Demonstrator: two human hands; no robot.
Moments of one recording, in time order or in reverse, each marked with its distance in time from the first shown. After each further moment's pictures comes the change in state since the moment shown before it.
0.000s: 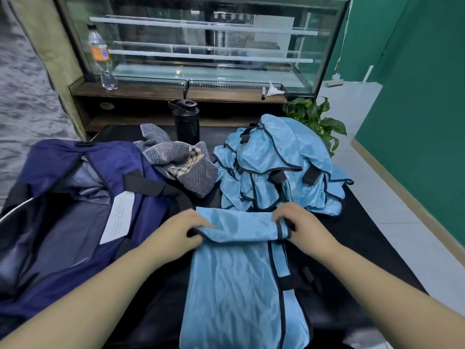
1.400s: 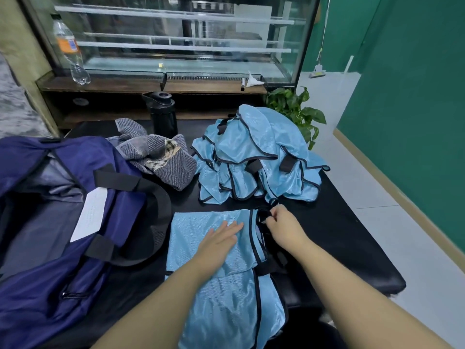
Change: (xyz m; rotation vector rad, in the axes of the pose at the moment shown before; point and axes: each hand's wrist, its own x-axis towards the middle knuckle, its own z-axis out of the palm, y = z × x) left_hand 0.011 0.078 0.107 -0.414 -0.205 -0.368; right_hand -0.011 0.009 0.024 0.204 0.092 0.629
